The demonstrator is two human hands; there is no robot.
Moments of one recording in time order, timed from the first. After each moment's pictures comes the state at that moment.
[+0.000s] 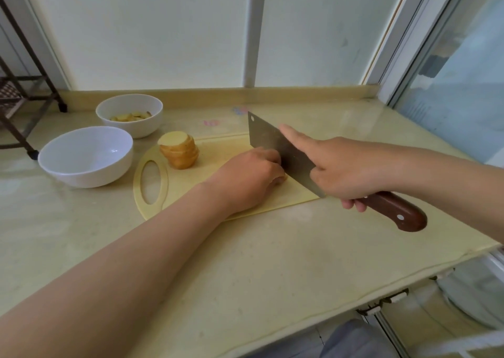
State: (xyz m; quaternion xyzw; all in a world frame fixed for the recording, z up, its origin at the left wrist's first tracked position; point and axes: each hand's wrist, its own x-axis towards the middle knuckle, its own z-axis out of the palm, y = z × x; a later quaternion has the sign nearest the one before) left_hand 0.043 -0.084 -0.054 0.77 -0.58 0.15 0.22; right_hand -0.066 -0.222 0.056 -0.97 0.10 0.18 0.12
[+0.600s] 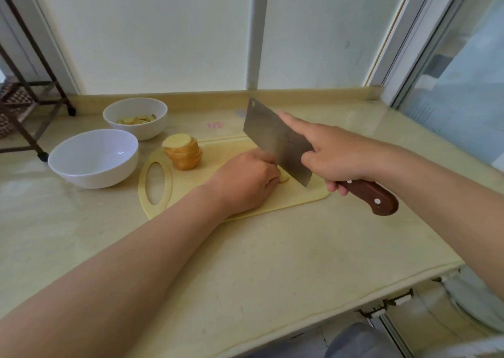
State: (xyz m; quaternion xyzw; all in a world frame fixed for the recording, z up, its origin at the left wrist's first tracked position) left_hand 0.043 -0.077 -0.055 0.78 -0.56 0.17 0.22; right_hand -0.046 -0.234 0.046 -0.97 0.08 0.08 0.23
